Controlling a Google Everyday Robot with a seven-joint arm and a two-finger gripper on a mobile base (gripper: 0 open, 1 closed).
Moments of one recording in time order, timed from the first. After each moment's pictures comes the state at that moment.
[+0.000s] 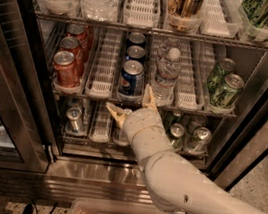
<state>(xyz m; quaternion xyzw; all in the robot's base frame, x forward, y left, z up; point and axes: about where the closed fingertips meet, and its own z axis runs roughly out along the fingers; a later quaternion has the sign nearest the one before) 0.569 0.000 0.830 -0.27 0.68 -0.01 0.68</state>
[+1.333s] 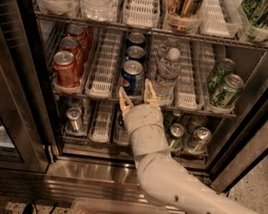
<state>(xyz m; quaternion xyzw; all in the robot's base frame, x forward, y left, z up) 0.592 -0.014 0.843 -0.21 0.65 -0.04 0.73</state>
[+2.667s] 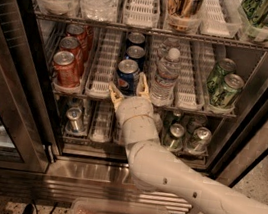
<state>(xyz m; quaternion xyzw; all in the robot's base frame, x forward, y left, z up) 0.619 0.012 0.840 -0.20 0.65 -0.02 0.74</state>
